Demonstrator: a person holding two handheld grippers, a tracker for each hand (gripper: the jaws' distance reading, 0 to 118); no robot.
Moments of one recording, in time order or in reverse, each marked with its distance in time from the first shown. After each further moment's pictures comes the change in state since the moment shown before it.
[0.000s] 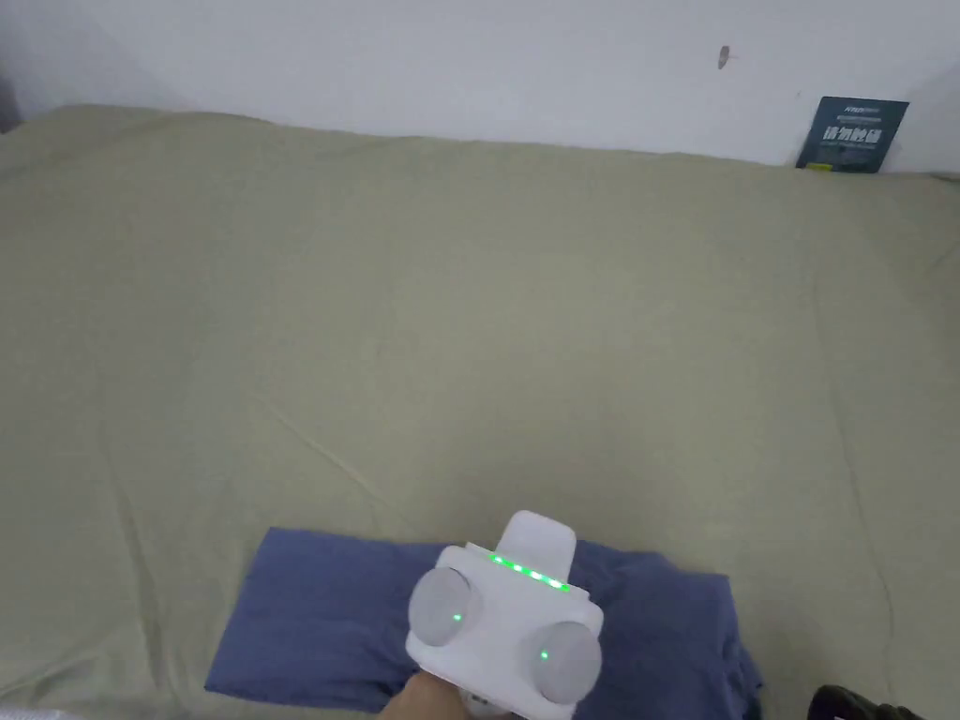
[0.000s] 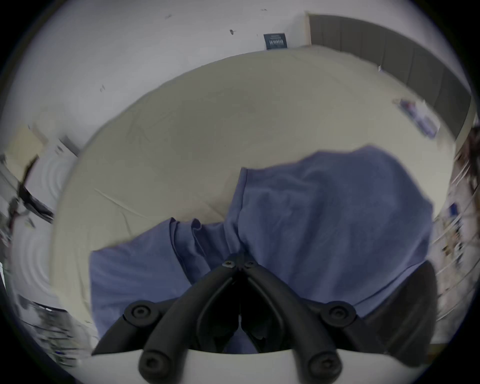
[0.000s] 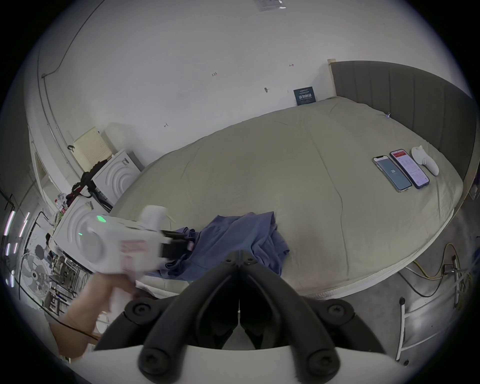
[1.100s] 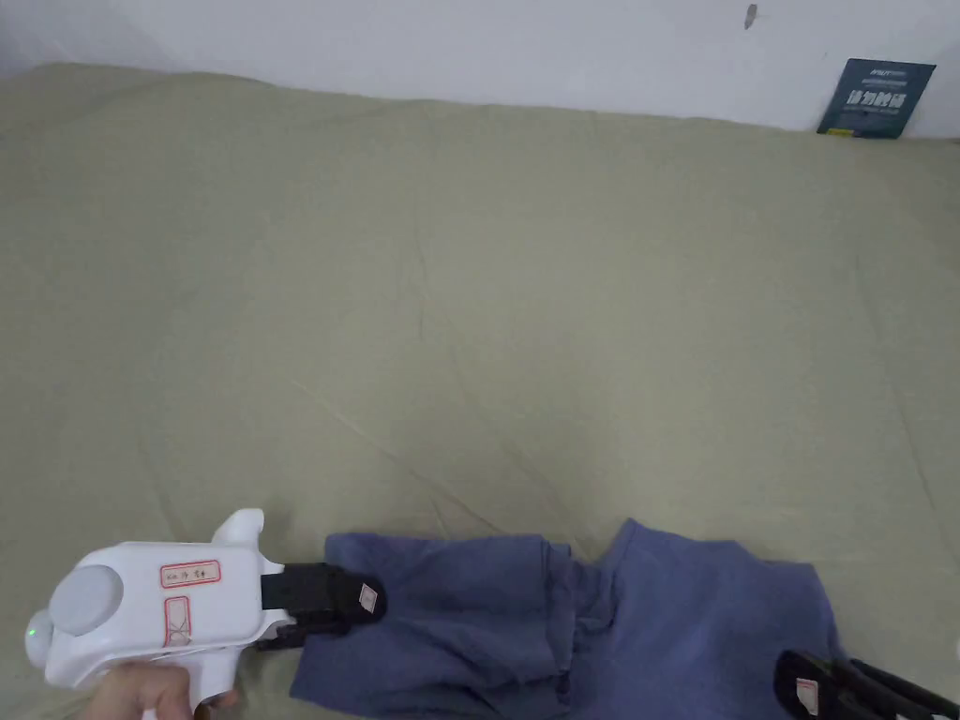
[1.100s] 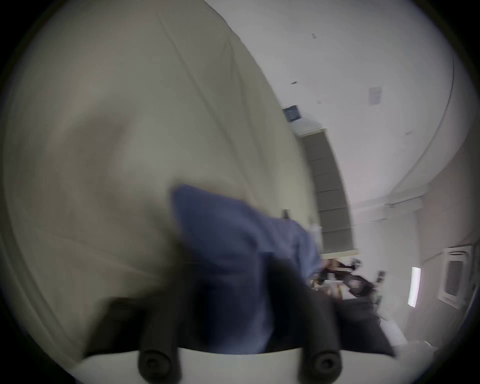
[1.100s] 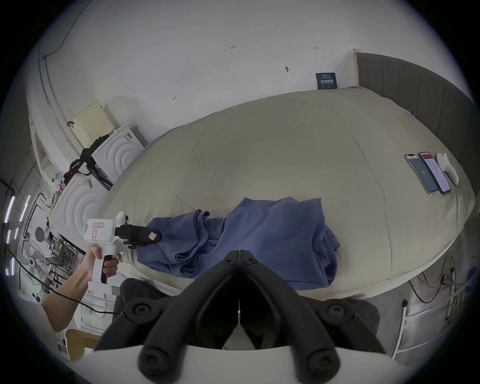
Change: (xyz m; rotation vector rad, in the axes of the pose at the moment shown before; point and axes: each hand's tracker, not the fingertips) left arm -0.280 -0.089 -0.048 -0.087 -0.730 0.662; right arm -0.066 -0.001 -0.066 -0.126 0.014 0.070
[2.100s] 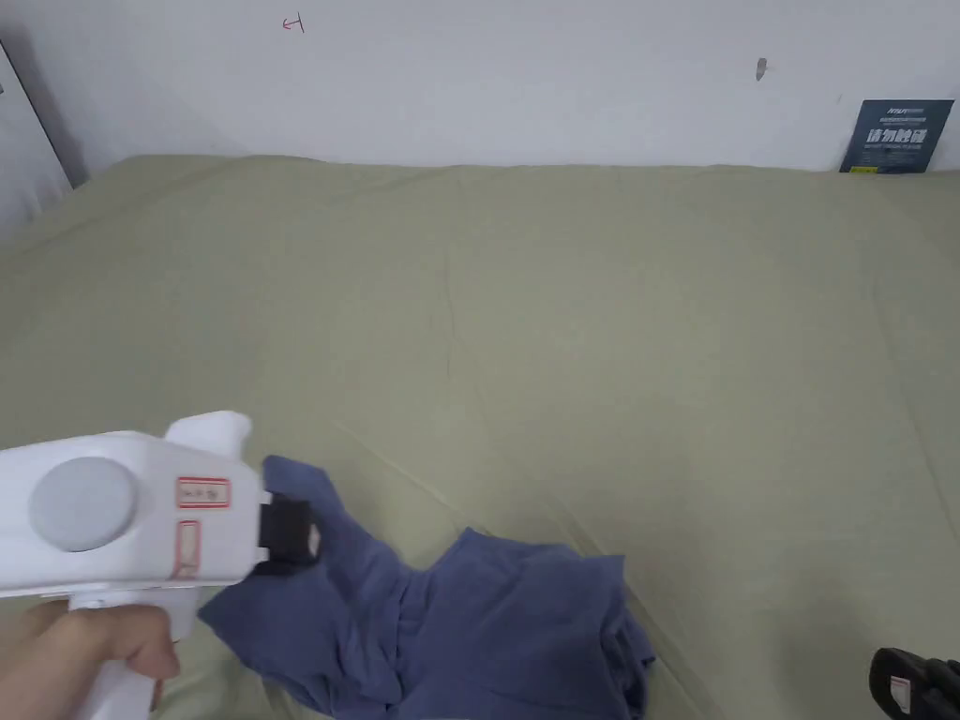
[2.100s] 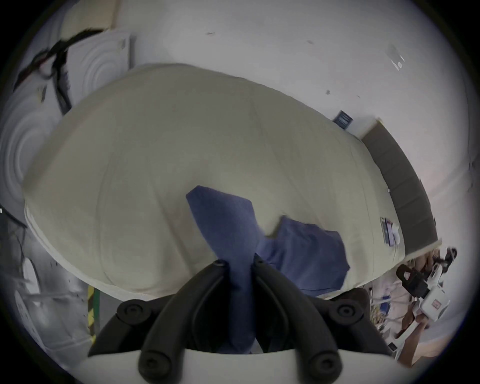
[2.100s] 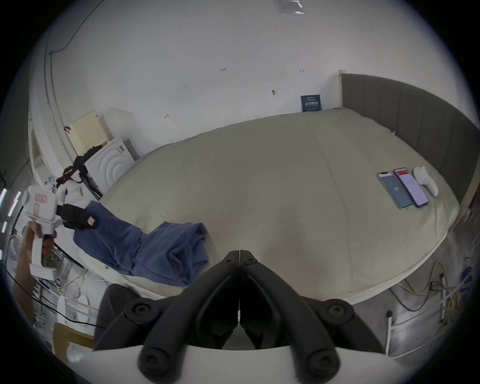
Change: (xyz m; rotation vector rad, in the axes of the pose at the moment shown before) left arm 0.195 -0.027 0.084 0.163 0.569 -0.345; right arm 0.035 -0.006 0.045 0.130 -0.101 0.031
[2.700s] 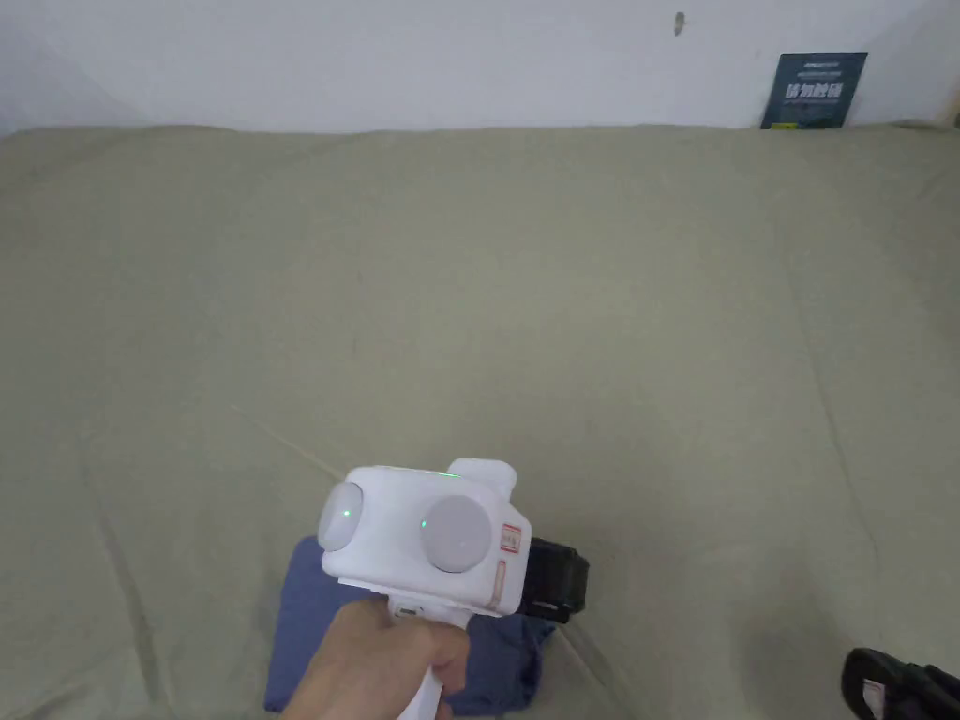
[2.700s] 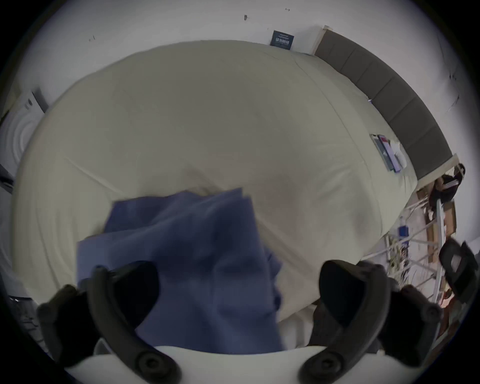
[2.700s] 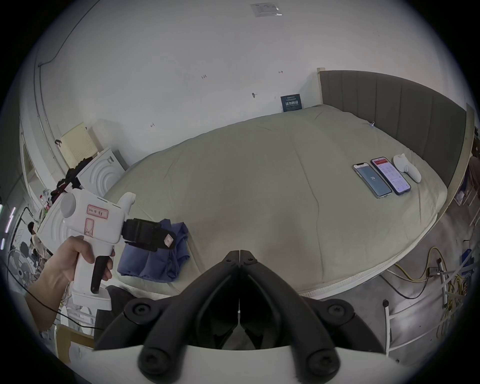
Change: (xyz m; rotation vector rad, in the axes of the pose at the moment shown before) left arm 0.171 -0.021 -0.168 -0.166 -0.084 -0.229; right arm 0.040 -0.009 0.028 0.011 -0.031 -0.076
